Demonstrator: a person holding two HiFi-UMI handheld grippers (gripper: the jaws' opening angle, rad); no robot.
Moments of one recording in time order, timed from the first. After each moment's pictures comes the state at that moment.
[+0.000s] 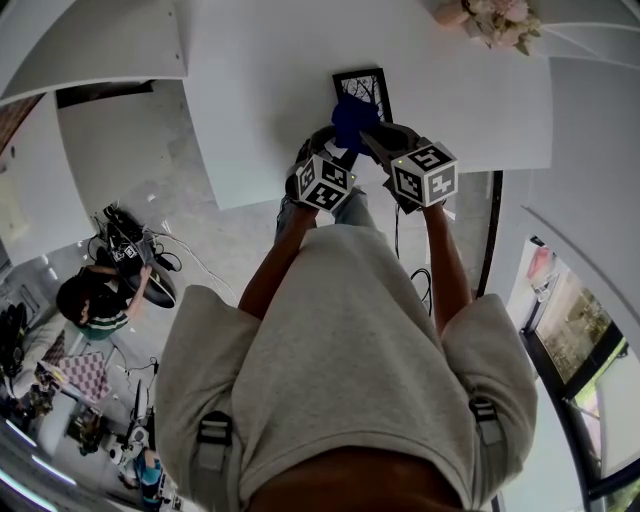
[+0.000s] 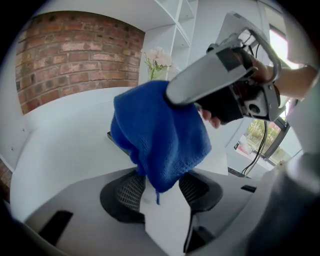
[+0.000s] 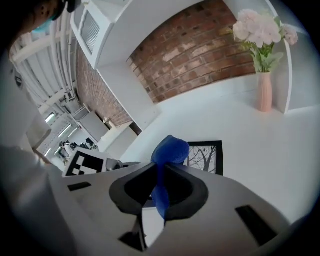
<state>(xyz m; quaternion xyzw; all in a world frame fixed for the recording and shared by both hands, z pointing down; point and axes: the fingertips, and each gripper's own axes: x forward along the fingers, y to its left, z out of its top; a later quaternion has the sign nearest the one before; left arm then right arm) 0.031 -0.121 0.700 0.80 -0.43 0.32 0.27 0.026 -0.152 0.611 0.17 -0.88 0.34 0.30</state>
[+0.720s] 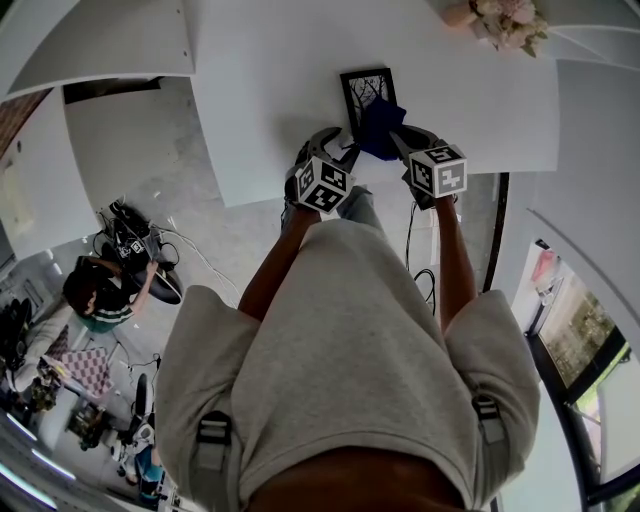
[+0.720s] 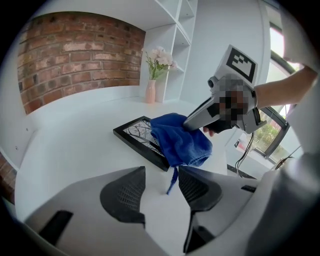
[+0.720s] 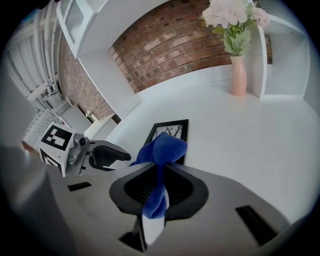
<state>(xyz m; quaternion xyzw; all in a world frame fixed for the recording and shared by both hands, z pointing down) 0.017 -0.110 0.699 0.80 -0.43 0.33 0.26 0.086 -0.164 0.673 0.24 -0.84 0.34 0.36</state>
